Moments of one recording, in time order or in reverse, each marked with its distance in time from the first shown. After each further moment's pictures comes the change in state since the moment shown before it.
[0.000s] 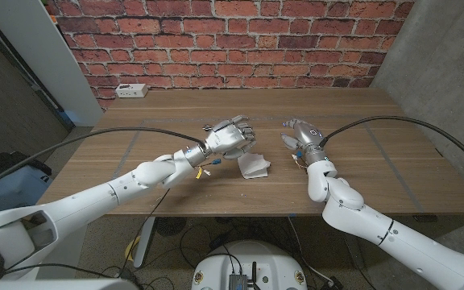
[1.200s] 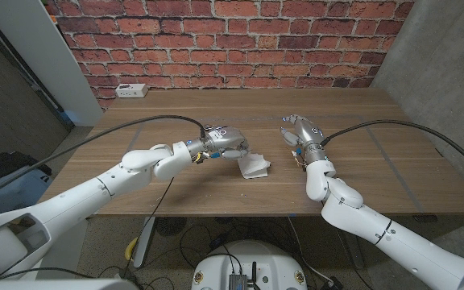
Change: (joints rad) left arm 0.045 -0.006 -0.165 -0.064 -0.322 -0.220 -0.523; left_hand 0.035 -0.003 0.045 -0.137 0.015 0.156 0.083 0.041 0.084 0.194 0.038 0.137 0.150 0.242 -0.021 0.286 0.258 0.227 -0.046 0.290 0.088; right arm -0.018 0.033 0.041 0.023 0.065 0.069 -0.083; right_hand -0.022 -0.002 0.008 0.008 0.000 0.000 0.000 0.000 0.000 0.003 0.004 0.000 0.000 0.000 0.000 0.000 0.005 0.000 0.000 -0.008 0.000
